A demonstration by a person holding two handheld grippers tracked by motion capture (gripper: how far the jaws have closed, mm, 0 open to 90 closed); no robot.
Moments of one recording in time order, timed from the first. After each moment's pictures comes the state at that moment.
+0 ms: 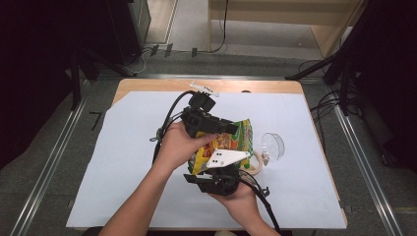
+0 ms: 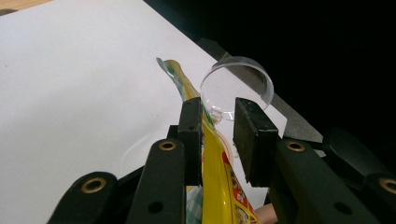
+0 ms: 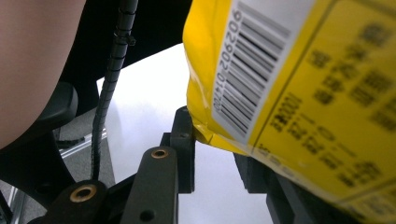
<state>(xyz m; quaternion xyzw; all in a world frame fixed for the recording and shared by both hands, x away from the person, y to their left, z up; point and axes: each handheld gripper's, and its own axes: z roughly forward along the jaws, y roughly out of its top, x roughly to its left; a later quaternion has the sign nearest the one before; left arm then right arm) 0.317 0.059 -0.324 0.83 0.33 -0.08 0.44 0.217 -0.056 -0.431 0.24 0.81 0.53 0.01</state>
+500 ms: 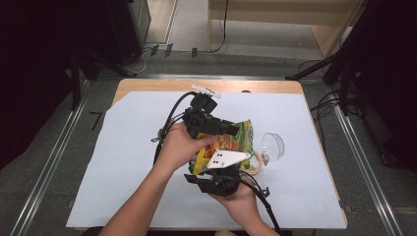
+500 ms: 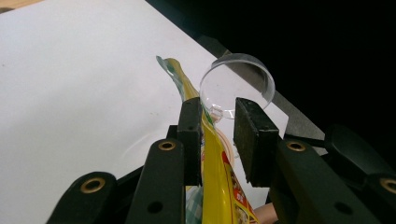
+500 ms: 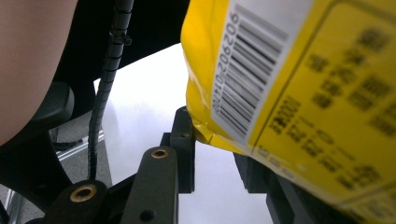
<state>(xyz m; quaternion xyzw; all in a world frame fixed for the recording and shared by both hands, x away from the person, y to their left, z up) 0.315 0.055 -0.326 0.84 0.32 -0.07 0.43 0.217 -0.057 -0.435 0.24 0.81 0.54 0.01</state>
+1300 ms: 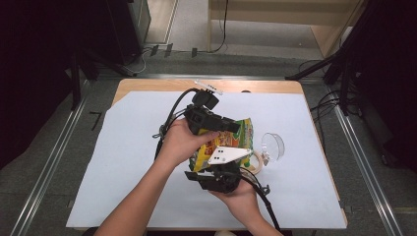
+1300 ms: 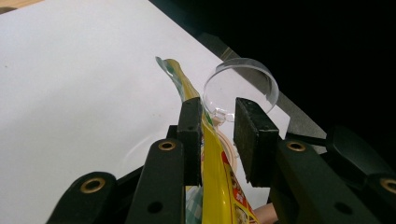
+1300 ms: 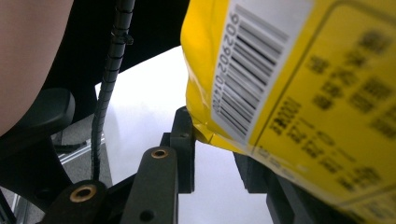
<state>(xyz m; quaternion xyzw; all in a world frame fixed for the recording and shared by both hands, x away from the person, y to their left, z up) 0.324 0.053 -0.324 0.84 0.33 -0.08 0.42 0.224 -0.058 -0.432 0.25 0.81 0.54 0.00</state>
